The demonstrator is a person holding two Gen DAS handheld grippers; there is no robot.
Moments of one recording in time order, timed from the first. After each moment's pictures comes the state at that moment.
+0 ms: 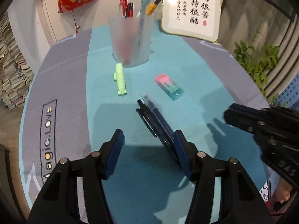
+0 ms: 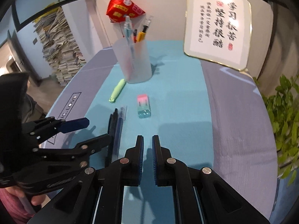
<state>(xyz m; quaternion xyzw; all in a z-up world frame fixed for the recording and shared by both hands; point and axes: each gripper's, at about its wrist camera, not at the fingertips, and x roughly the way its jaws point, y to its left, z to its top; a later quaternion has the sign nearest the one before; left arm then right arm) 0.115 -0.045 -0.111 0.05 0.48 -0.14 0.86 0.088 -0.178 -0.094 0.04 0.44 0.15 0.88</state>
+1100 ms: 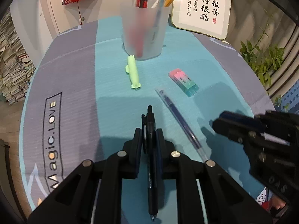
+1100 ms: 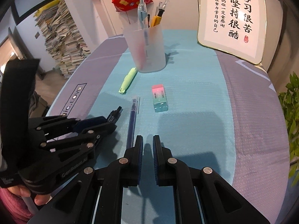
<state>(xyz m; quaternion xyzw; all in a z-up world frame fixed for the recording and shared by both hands) 0.119 -0.021 -0.116 0.04 0.50 -0.13 0.86 0.108 -0.141 -0.107 0.03 0.48 0.18 0.86</state>
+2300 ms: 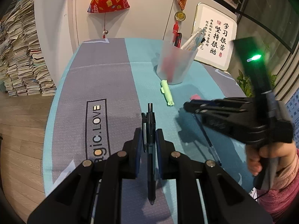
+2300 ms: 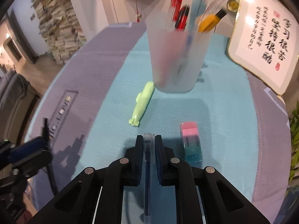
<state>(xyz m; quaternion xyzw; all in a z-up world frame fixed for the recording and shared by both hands) 0.097 0.055 -0.081 -0.03 0.43 -0.13 0.89 0.167 -0.080 -0.104 -0.02 0.50 0.16 0.85</state>
